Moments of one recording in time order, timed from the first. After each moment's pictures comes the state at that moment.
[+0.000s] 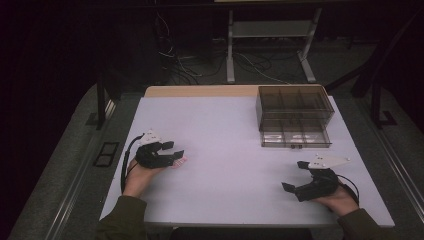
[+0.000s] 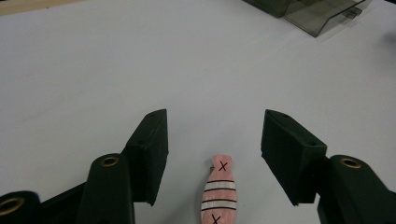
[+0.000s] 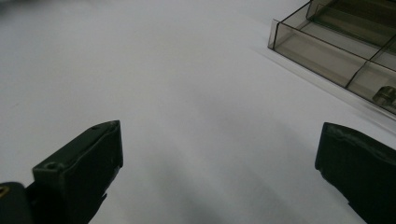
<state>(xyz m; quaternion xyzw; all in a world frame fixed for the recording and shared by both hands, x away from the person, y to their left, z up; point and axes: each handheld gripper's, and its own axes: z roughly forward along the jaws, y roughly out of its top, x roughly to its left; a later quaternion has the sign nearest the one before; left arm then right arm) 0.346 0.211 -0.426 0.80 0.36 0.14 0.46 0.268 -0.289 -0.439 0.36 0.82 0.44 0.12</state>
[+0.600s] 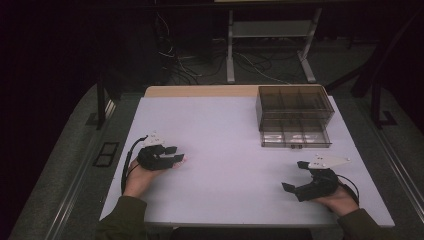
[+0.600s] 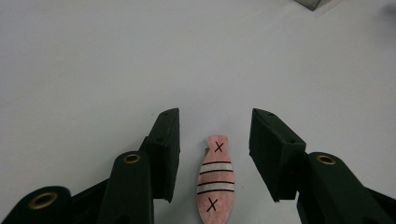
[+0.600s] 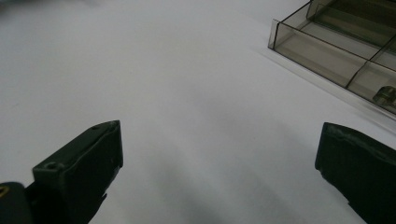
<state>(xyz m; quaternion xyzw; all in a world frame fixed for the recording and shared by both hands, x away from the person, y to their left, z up) 0.347 0.209 -0.434 0.82 0.35 0.12 0.43 0.268 -0.289 -0.439 0.36 0.82 0.44 0.12</state>
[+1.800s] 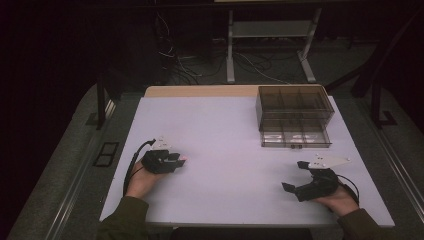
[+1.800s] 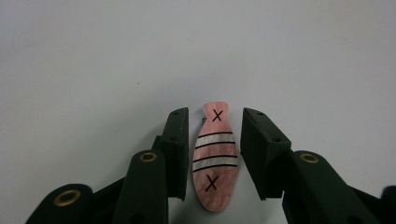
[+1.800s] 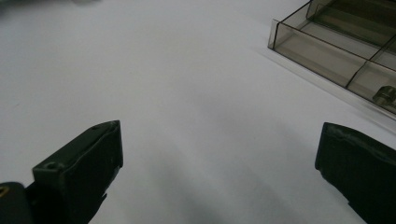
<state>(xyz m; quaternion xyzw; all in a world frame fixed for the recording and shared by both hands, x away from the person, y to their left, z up) 0.347 0.200 -0.447 0.86 0.33 0.11 0.37 0.268 -0.289 -0.439 0.36 0.82 0.44 0.11</state>
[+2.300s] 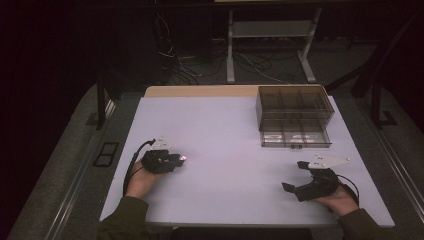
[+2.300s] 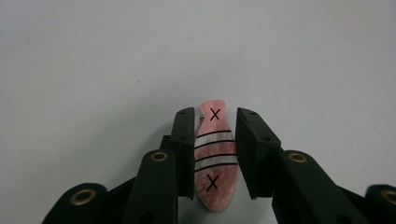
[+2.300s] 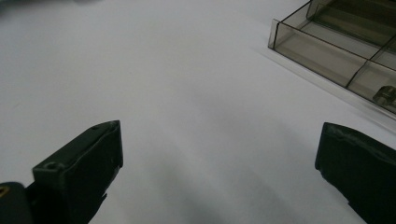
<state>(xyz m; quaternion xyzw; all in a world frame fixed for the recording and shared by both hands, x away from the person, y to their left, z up) 0.348 0.201 -0.447 0.86 0.33 0.11 0.37 0.268 -0.289 -0.439 0.36 0.82 0.44 0.11</state>
